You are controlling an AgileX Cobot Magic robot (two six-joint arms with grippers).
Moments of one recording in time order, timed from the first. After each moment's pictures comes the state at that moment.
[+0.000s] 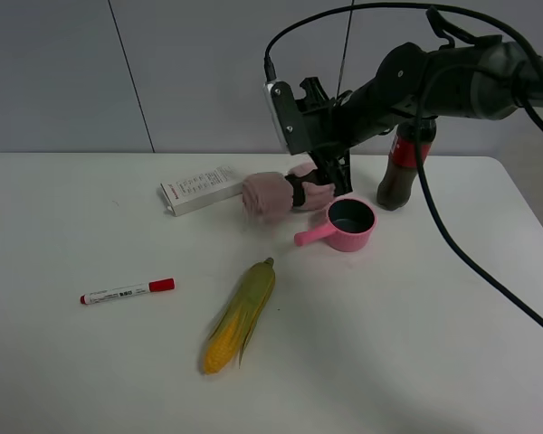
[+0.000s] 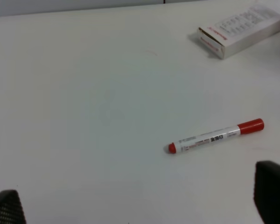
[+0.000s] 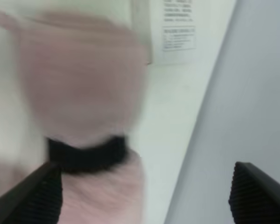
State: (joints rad) left arm 0.03 -0.01 -0.51 0.02 1.05 -0.01; right arm 0.42 1.90 -1.38 0.43 0.44 -1.97
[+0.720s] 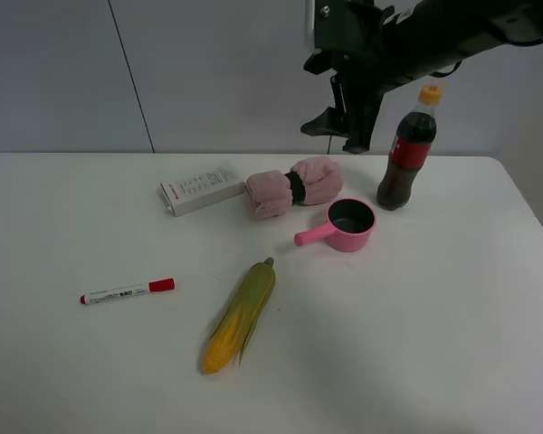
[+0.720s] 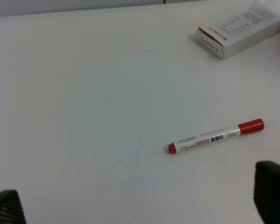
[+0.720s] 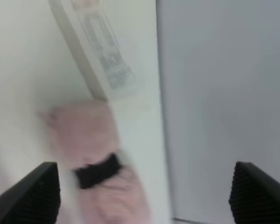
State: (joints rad) left arm 0.03 -0.01 -0.51 0.02 1.05 -0.01; right arm 0.42 1.57 -1.38 0.45 0.67 -1.50
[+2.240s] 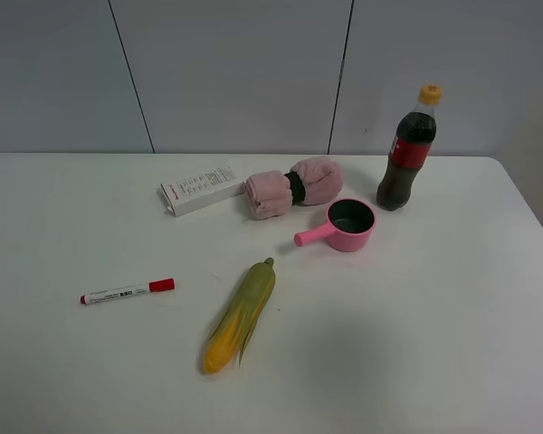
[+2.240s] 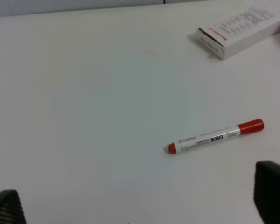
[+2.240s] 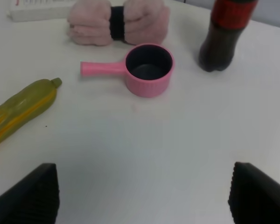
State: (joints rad) left arm 0.03 -0.01 -0.51 0.02 1.05 -0.01; right arm -0.01 0.31 -0.72 0.31 1.11 -0.38
